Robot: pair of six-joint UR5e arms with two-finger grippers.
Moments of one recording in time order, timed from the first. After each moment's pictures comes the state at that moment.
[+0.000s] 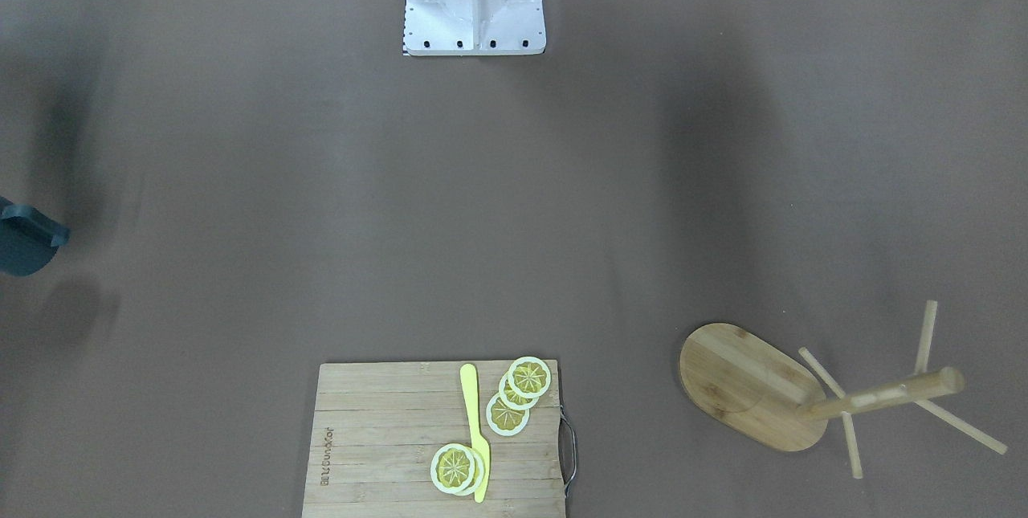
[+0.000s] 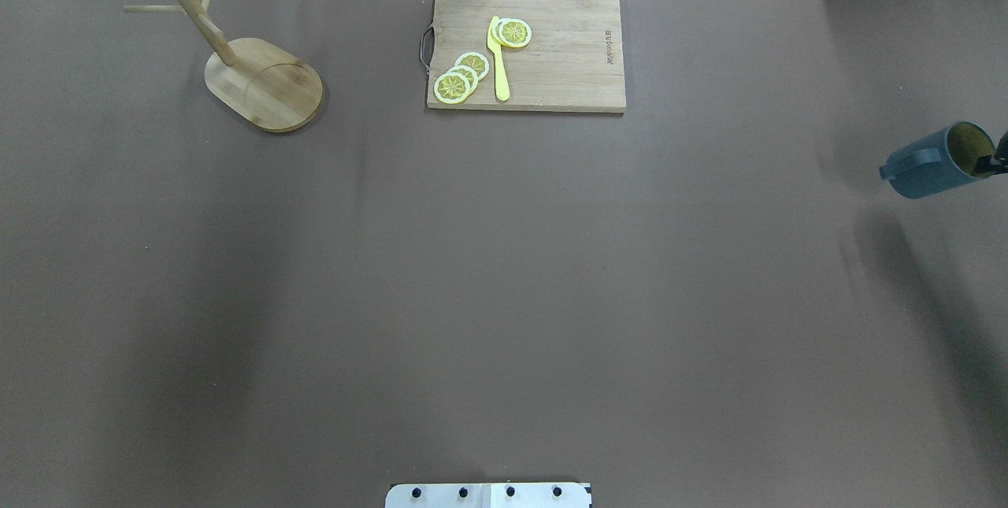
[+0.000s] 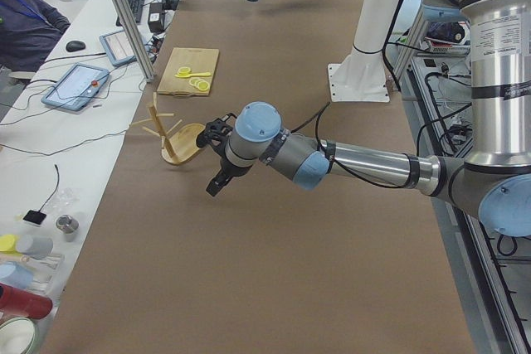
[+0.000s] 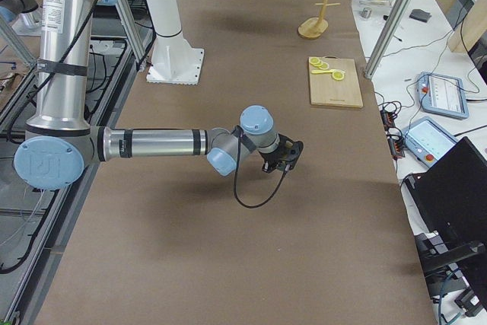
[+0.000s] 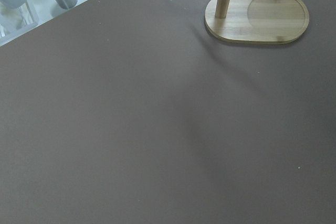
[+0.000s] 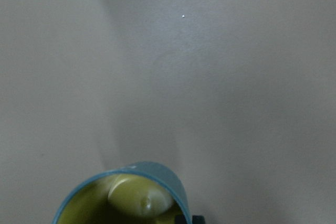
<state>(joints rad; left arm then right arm) -1.55 -1.43 -1.86 -2.00 -2.41 0.13 1.22 -1.69 1.75 -0.88 2.23 1.25</state>
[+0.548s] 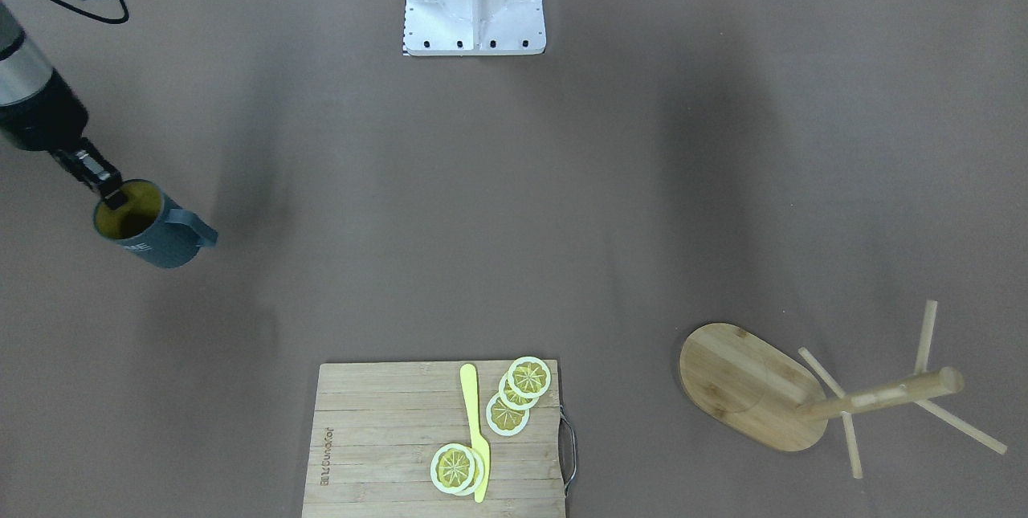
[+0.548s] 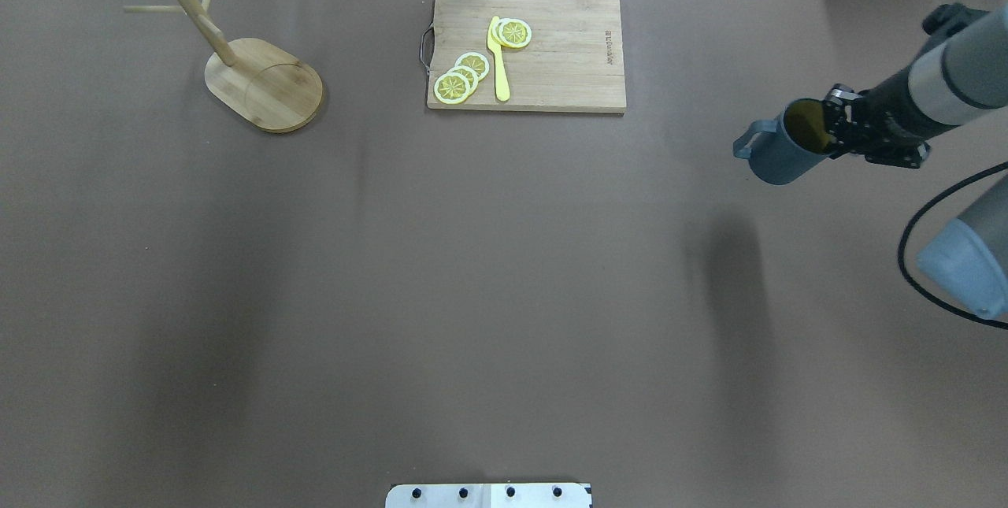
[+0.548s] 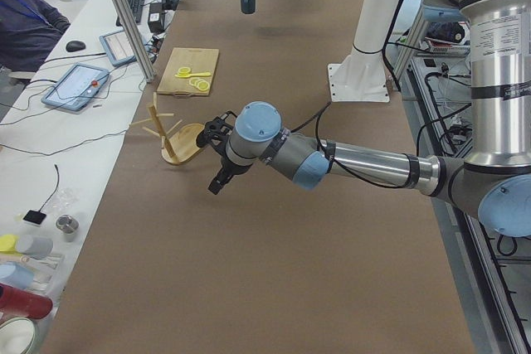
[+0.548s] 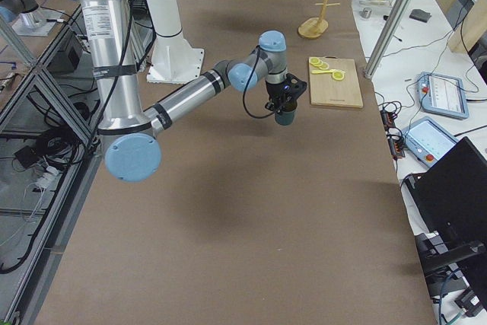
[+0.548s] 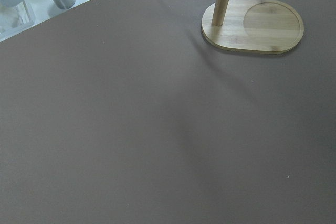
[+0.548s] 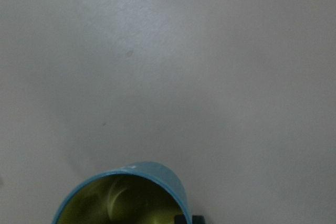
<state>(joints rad) -1.55 -1.43 -1.86 -2.01 -2.45 0.07 0.93 -1.34 2.02 -1.62 2.02 1.57</state>
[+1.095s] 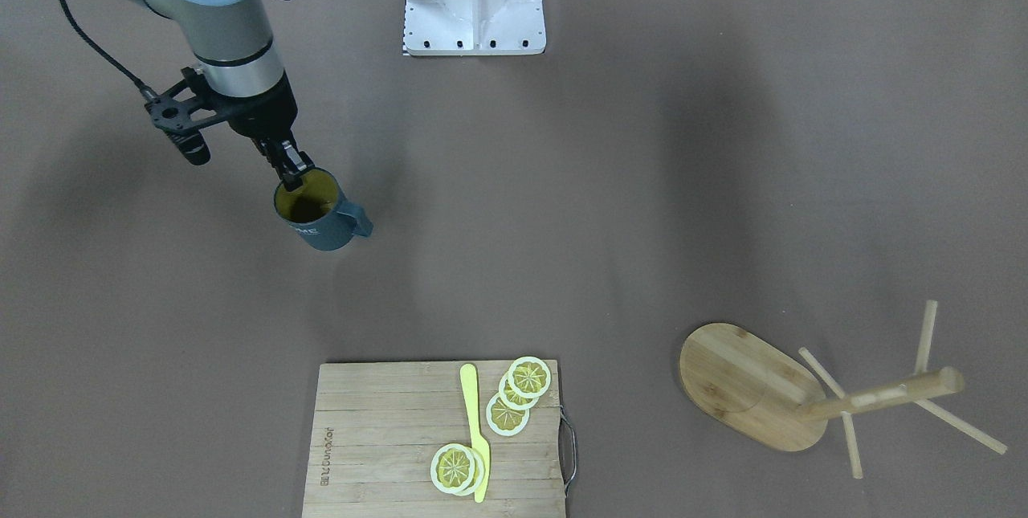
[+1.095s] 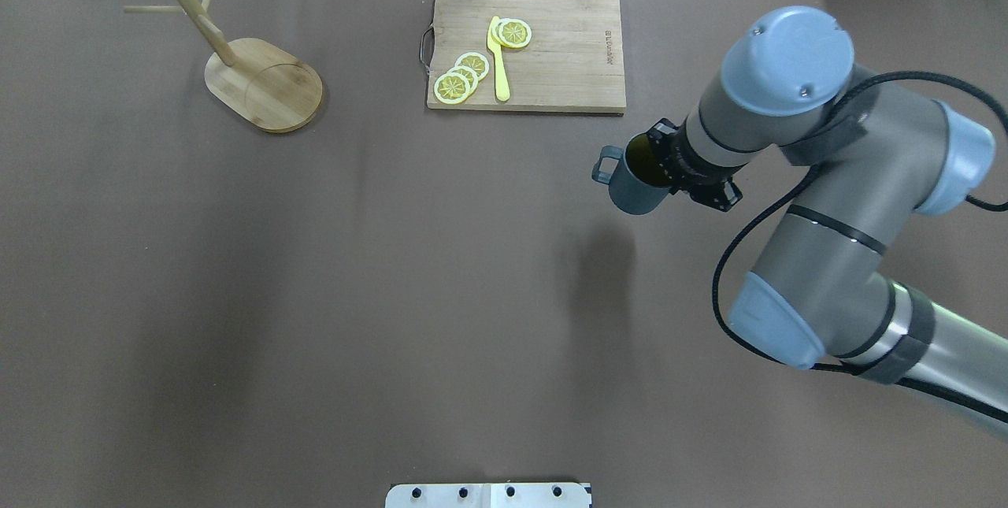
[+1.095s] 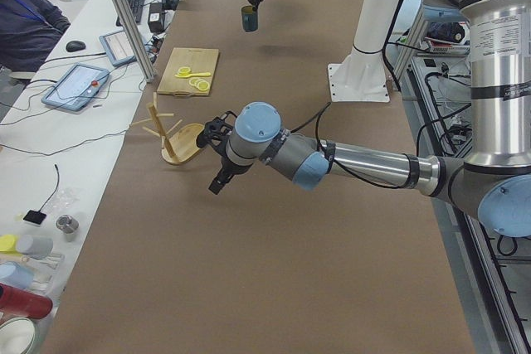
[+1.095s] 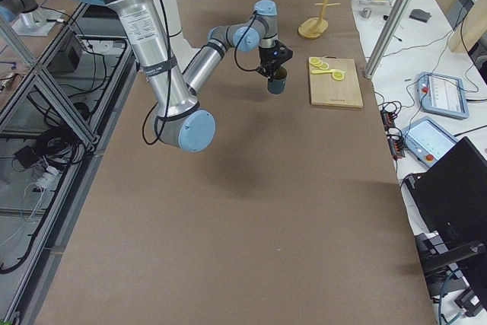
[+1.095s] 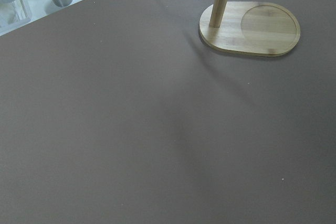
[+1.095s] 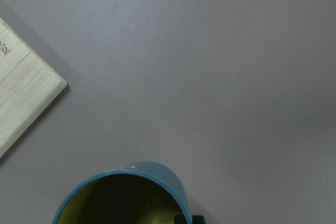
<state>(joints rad) -1.55 -1.43 -1.86 -2.01 -2.45 0.06 0.68 -1.06 1.91 -1.75 1.87 1.96</state>
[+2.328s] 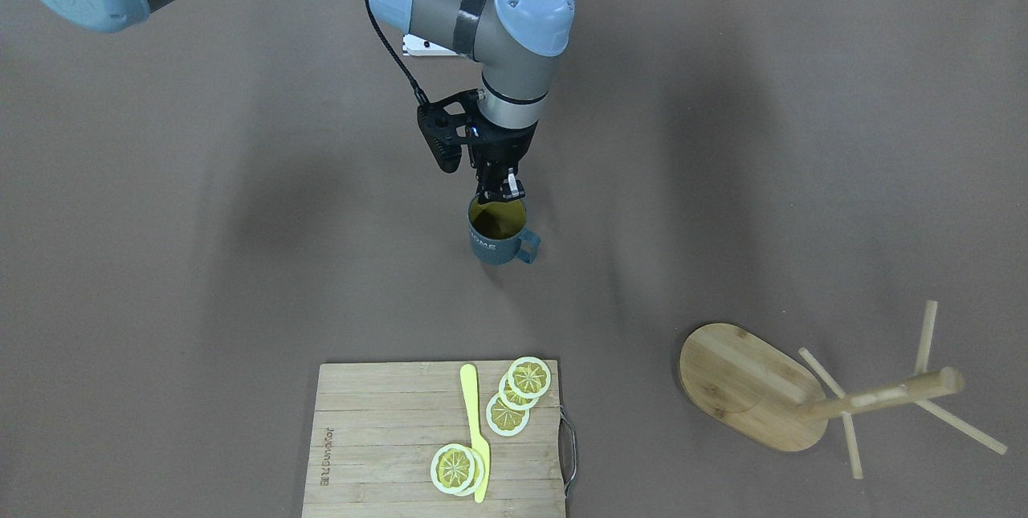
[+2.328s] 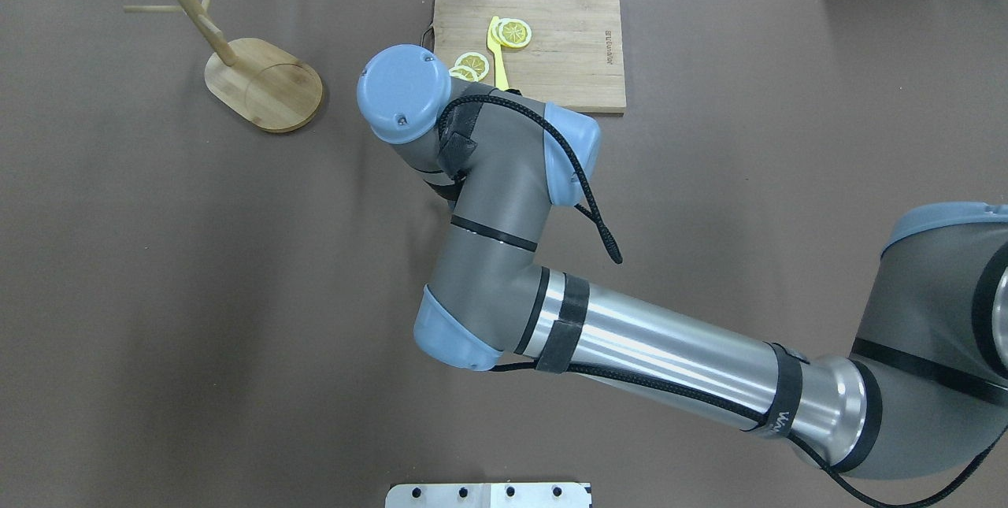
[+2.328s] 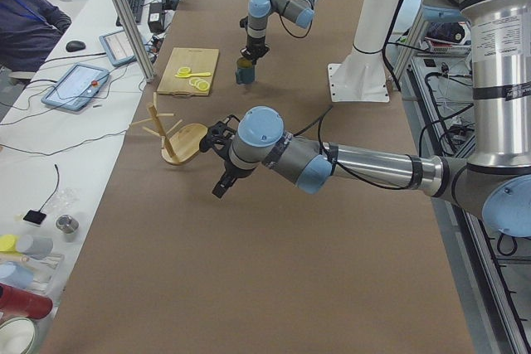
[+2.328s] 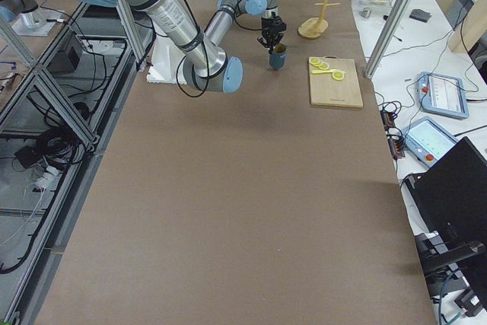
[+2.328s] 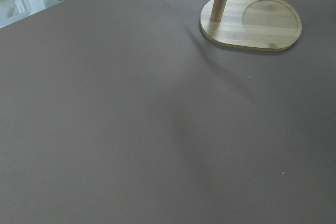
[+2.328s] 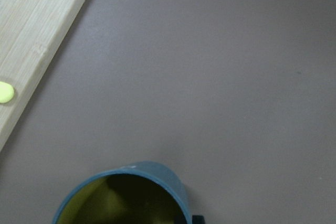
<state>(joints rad) -1.55 -1.41 -1.86 -2.02 -2.45 0.07 0.49 -0.52 1.38 -1.84 1.73 2.35</state>
